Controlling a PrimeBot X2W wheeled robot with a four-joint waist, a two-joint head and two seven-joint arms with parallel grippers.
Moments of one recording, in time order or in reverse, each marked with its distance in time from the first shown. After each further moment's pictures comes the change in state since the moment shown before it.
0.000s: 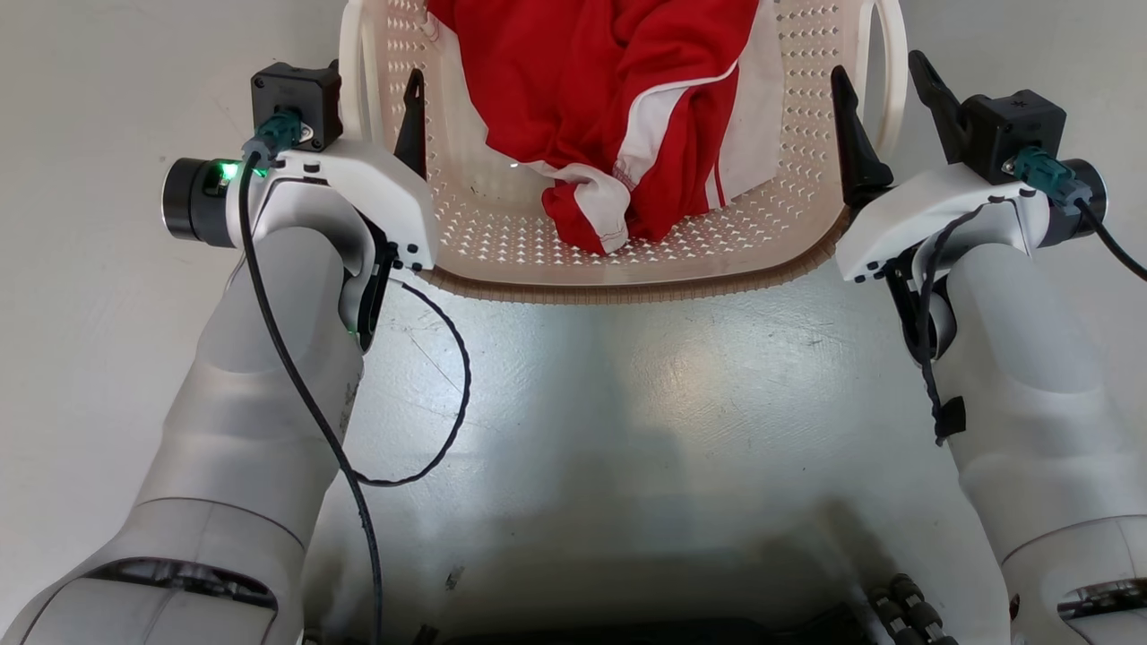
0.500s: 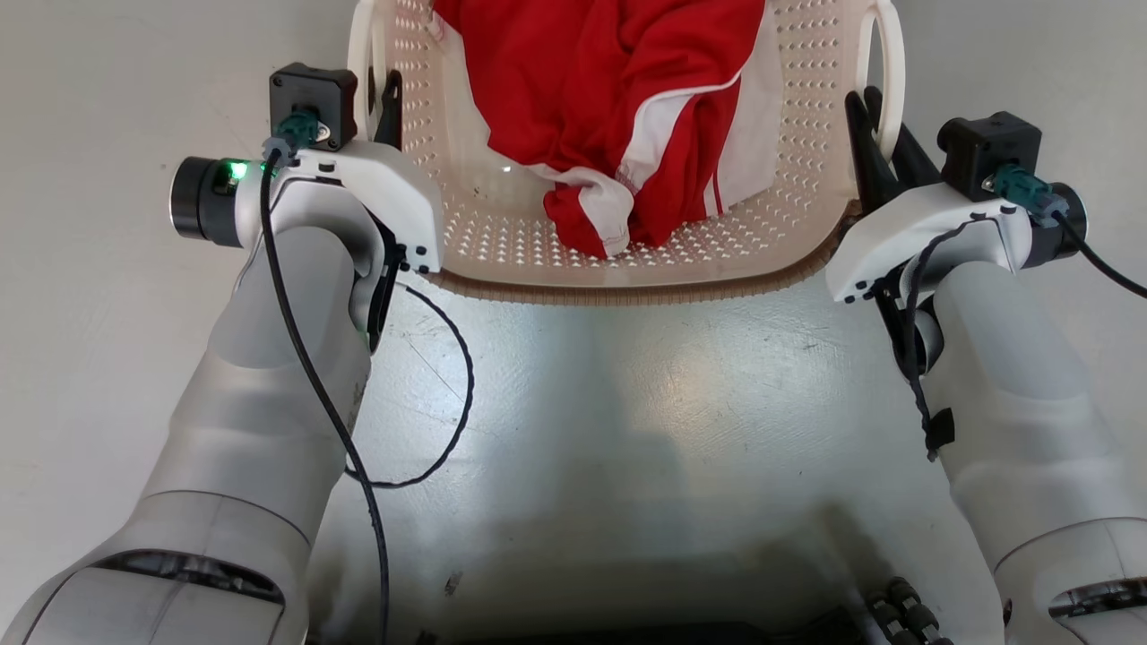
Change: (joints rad) left arm -0.021 -0.002 -0.029 0.038 0.007 0.002 0.000; right arm -0.003 0.010 0.004 0.068 -0.004 0.004 -0.005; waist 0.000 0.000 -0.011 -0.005
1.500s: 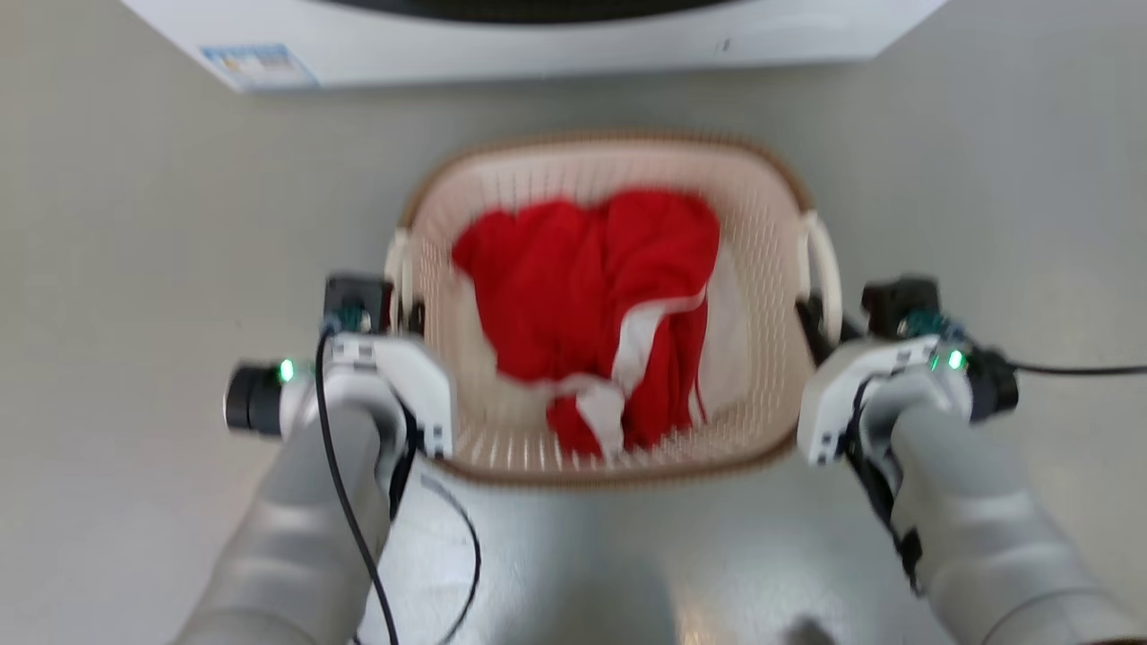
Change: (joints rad) left arm 0.202 -0.021 -0.097 0.155 -0.103 0.004 0.007; right arm 0.086 0.015 0.144 0.299 0.067 0.005 0.026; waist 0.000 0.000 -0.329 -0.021
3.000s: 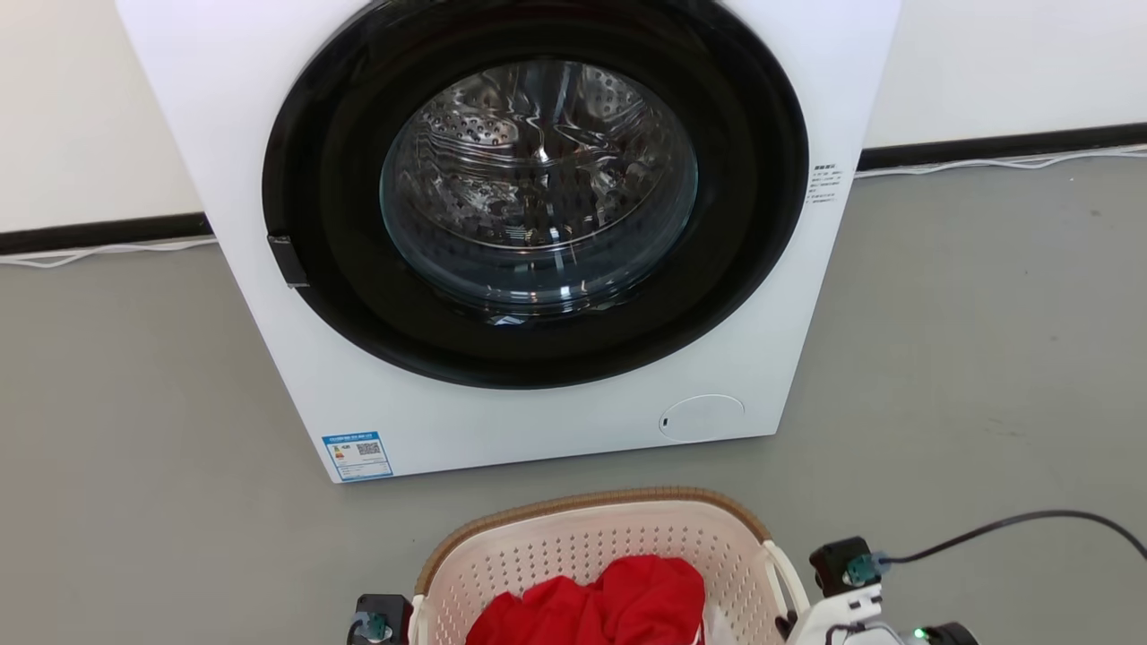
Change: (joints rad) left arm 0.499 0.029 -0.344 -0.057 -0.392 0.043 0.141; right arm 0.388 -0.009 0.391 -0.035 0.349 -0.001 0.257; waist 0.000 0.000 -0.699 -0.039
